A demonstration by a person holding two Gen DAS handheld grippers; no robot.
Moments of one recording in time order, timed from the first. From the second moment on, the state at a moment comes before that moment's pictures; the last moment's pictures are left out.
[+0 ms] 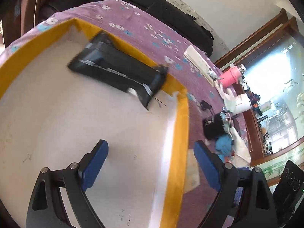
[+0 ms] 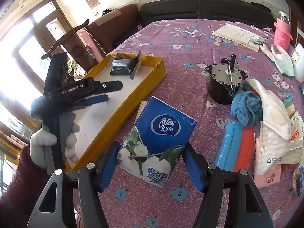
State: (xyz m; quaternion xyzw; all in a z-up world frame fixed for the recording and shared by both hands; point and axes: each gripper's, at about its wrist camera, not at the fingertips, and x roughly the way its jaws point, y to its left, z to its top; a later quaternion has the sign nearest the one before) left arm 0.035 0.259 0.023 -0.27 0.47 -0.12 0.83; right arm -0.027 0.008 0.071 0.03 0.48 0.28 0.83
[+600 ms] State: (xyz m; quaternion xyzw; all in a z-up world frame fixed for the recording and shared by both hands) left arm -0.058 0.298 0.083 -0.34 0.33 -0.06 0.88; right arm -0.060 0.055 0.088 0.01 0.47 0.33 0.82
